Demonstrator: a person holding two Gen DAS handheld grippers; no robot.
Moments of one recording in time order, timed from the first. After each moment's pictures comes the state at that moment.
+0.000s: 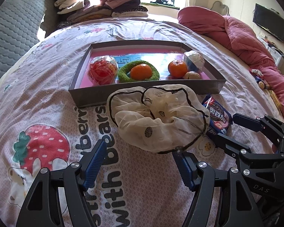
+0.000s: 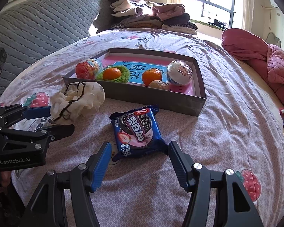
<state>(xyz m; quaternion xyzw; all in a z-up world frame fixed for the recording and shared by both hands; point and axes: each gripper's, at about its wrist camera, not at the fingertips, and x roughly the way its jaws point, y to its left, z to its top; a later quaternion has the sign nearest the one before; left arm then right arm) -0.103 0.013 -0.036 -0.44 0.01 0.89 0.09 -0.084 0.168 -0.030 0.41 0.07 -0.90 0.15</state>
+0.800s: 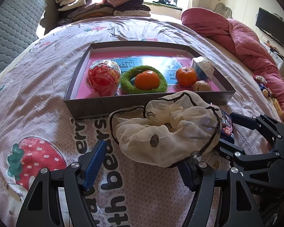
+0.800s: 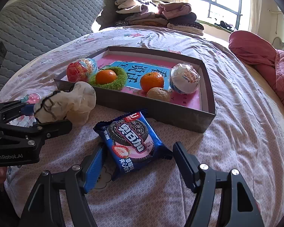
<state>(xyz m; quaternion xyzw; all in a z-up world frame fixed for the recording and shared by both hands) -0.136 0.008 -0.041 -0.44 -0.01 0.89 0.09 -0.124 0.164 -0.039 0.41 0.09 -0.89 0.17</state>
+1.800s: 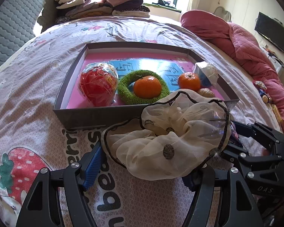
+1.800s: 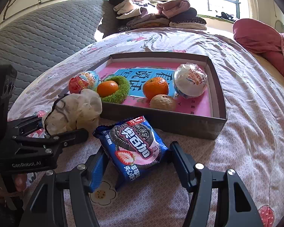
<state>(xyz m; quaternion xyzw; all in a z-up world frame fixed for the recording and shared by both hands) -0.160 0.006 -0.049 -0.44 -0.03 0.89 0.10 -0.141 0.175 -0.039 0.41 0.01 -0.89 0.21</state>
